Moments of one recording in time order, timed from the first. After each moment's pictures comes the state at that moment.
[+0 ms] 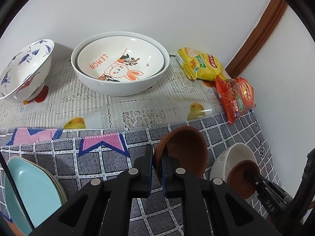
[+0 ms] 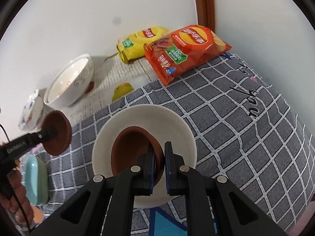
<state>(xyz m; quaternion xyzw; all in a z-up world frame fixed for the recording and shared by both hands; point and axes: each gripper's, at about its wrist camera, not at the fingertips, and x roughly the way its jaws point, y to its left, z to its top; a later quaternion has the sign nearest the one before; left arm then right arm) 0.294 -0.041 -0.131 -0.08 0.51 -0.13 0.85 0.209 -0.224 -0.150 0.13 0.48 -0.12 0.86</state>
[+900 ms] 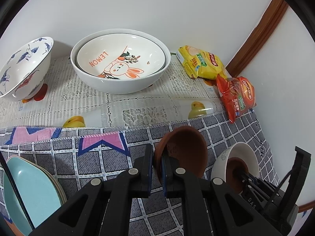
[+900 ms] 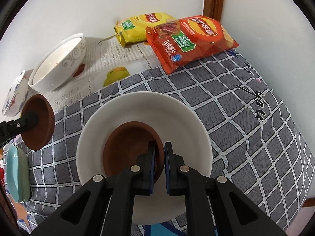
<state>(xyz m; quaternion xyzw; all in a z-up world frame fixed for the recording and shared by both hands) 0.295 -0.040 -0.134 -0.08 0.51 -0.13 0.84 0.230 -0.214 -0.174 0.08 0.52 -0.14 0.84</state>
